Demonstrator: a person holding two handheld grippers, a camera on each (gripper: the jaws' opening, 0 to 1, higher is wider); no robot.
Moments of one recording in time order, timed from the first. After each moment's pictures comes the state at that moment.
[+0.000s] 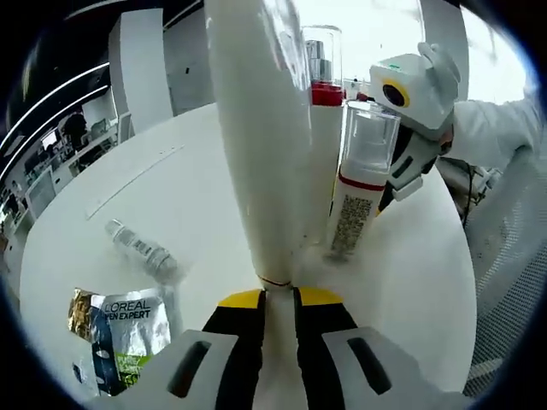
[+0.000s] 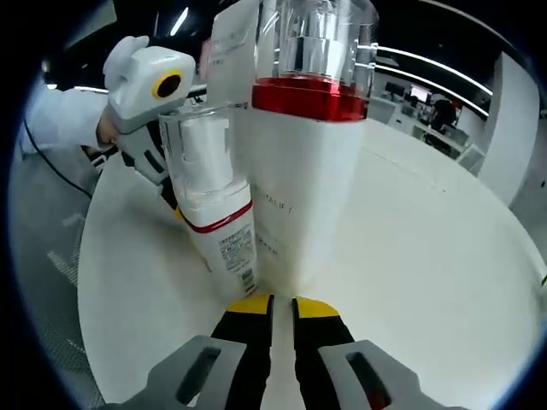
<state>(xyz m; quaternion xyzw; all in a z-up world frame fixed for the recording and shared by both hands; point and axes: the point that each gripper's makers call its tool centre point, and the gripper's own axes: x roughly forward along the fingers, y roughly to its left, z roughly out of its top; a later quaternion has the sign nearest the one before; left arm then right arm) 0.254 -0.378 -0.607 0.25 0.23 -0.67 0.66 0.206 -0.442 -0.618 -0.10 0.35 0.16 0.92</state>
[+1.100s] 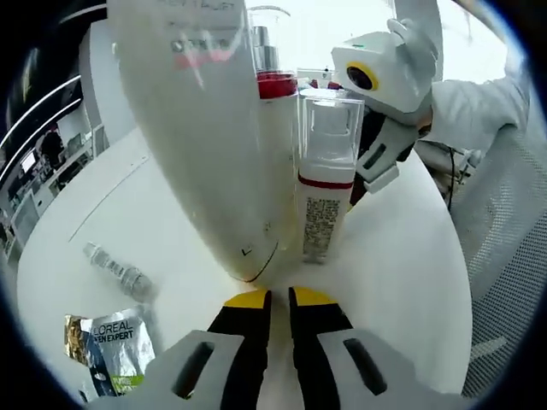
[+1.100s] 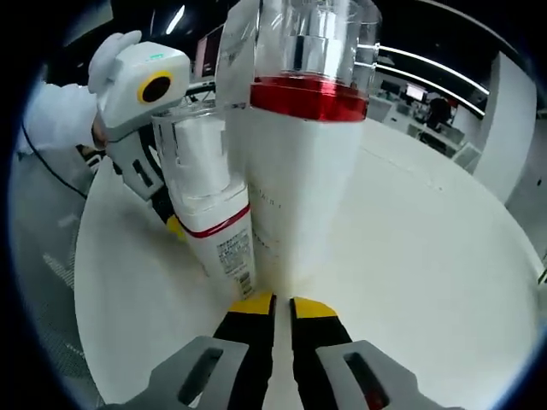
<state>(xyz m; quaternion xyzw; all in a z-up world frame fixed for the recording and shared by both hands) 0.231 -0.384 -0.611 0.28 0.21 -0.70 0.61 0.204 -0.443 -0.616 -0.10 0.35 0.14 0.92</state>
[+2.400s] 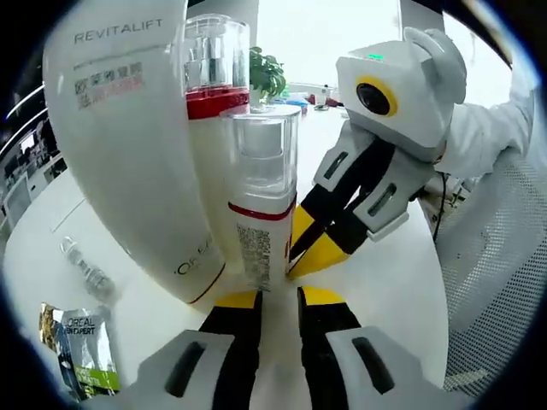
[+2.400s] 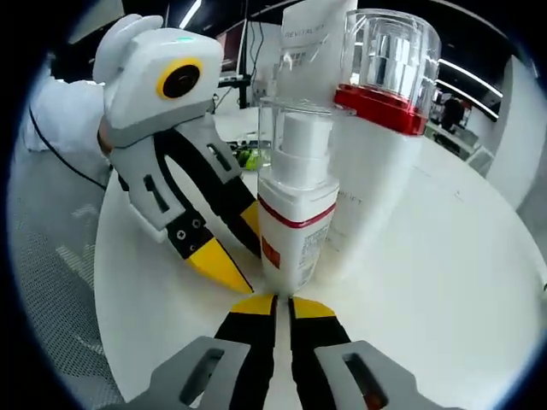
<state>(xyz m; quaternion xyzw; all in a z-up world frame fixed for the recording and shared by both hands) 0.193 -0.400 -0.608 0.23 0.23 -0.72 0.62 0.189 -0.413 -0.616 -0.10 0.36 0.18 0.91</state>
